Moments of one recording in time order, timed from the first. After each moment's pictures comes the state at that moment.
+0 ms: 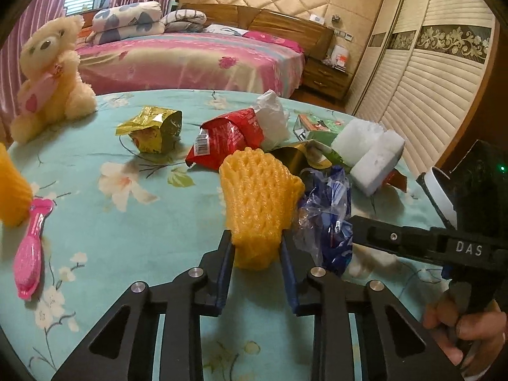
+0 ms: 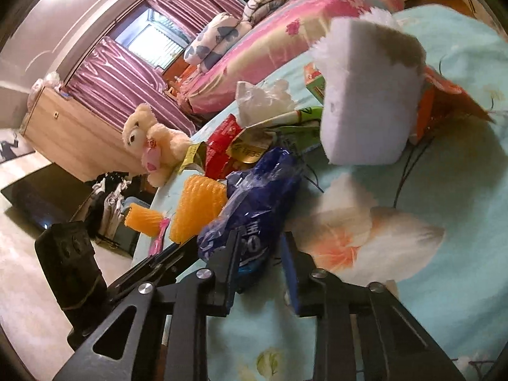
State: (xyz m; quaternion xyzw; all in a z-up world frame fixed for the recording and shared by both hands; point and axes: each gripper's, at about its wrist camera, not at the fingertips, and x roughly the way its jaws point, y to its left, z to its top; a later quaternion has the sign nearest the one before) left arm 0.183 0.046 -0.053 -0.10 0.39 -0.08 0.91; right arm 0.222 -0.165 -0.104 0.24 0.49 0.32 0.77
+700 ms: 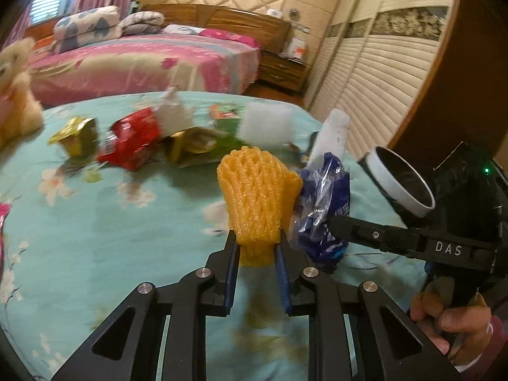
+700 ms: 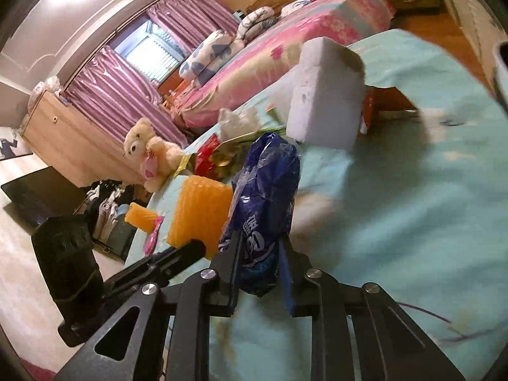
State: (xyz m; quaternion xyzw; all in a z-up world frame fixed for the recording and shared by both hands) left arm 0.159 -0.032 -0.032 -0.09 0.39 -0.17 0.90; right arm 0.187 -0.241 -0.084 0.24 0.47 0.28 0.80
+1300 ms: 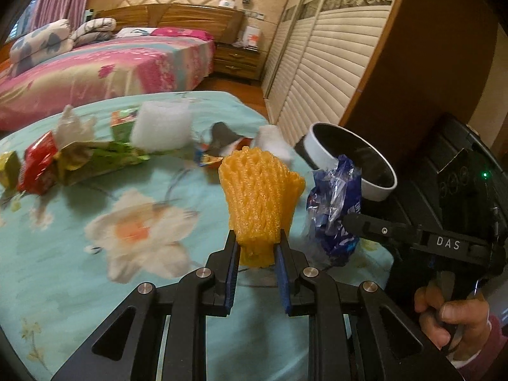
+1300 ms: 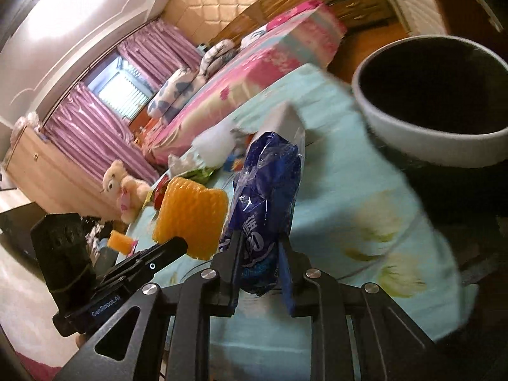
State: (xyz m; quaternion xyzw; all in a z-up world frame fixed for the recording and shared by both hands) left arm 0.183 -0.120 -0.035 -0.05 0.39 -0.24 0.89; right arm 0.156 -0.345 -0.075 0.27 0.44 0.19 0.84
